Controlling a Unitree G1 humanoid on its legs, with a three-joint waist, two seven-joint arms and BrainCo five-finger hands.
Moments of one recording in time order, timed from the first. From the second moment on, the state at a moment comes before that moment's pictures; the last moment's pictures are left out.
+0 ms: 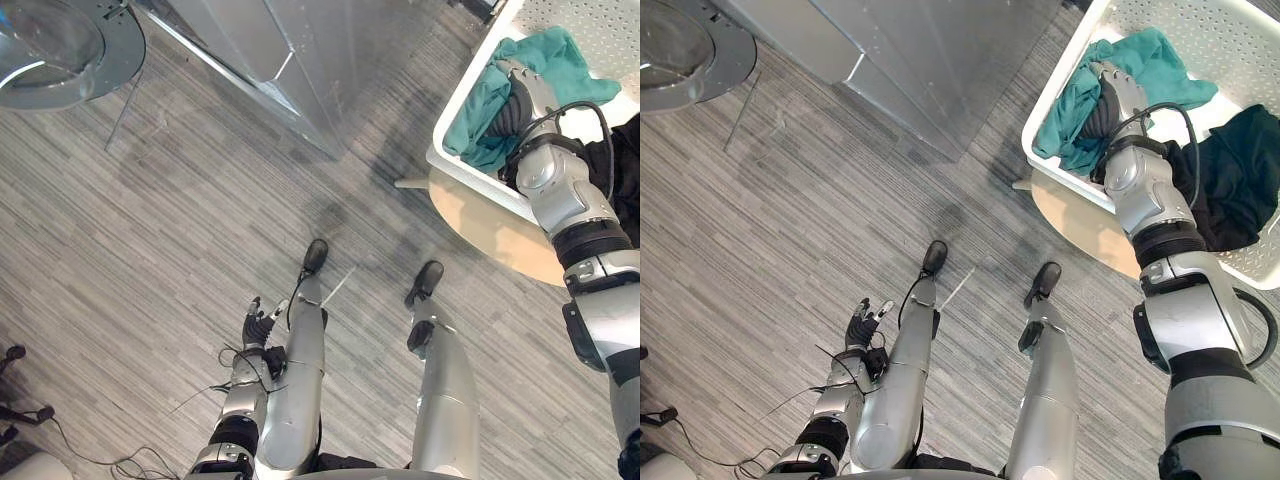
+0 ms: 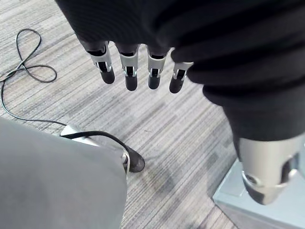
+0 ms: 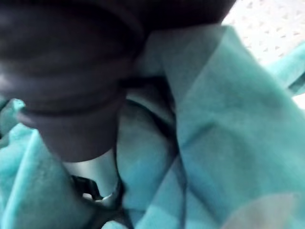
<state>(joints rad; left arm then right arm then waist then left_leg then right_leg) -0.18 -0.03 0.13 0.75 -0.12 -0.16 0.20 -1.10 -0.67 0.37 0.88 -0.46 -0.06 -0.22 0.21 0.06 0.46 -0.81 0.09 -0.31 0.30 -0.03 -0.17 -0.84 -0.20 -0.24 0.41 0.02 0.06</state>
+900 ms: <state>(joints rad) 0.01 0.21 0.83 0.59 -0.51 -0.14 0.24 -0.70 -0.61 -0.15 0.27 -0.42 0.06 -0.24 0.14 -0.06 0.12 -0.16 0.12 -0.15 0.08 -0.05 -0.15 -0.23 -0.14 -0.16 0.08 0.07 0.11</state>
